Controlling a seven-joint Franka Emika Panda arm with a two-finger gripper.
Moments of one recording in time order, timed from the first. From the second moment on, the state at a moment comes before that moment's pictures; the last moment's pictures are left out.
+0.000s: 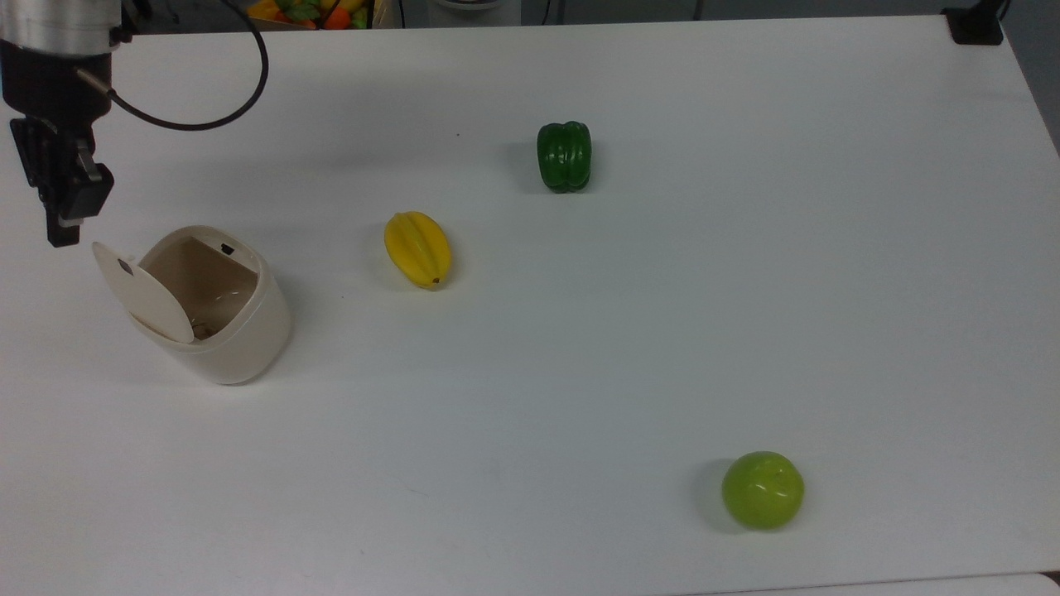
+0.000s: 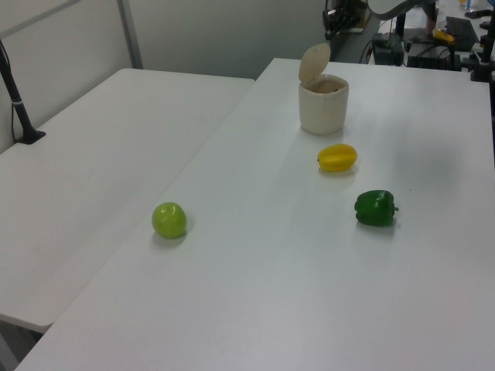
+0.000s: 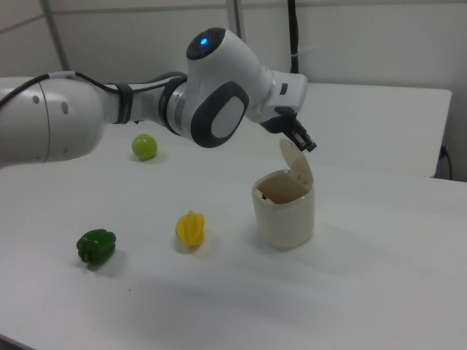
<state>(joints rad) -0.21 0.38 -0.12 -1.53 0.02 2.58 0.39</state>
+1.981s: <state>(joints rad) -0.15 0.40 -0.11 -1.53 0.01 2.28 0.27</state>
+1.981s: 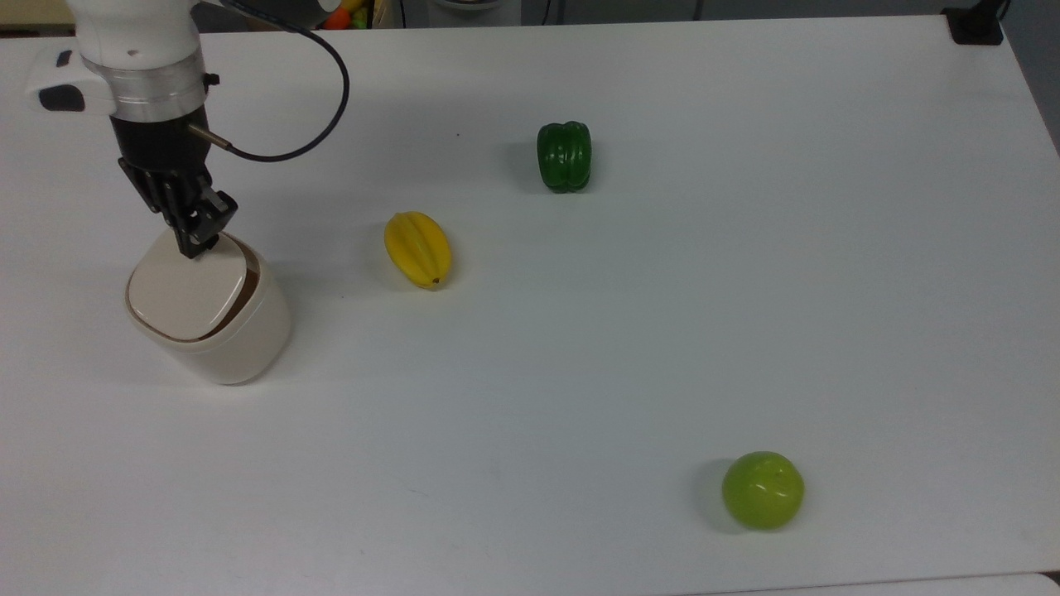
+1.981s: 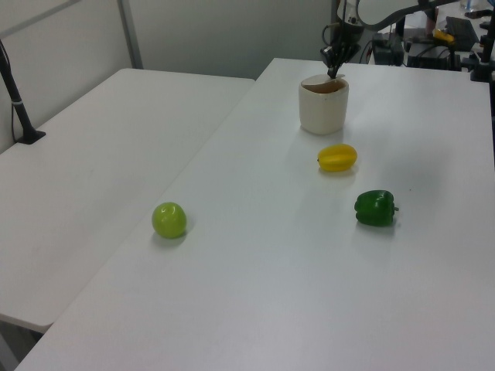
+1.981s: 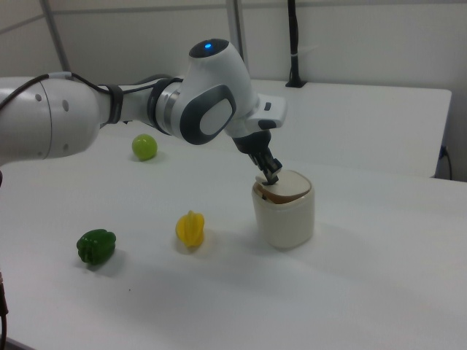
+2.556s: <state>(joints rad) -0.13 0.41 -0.11 -1.54 0.01 2.27 0.26</state>
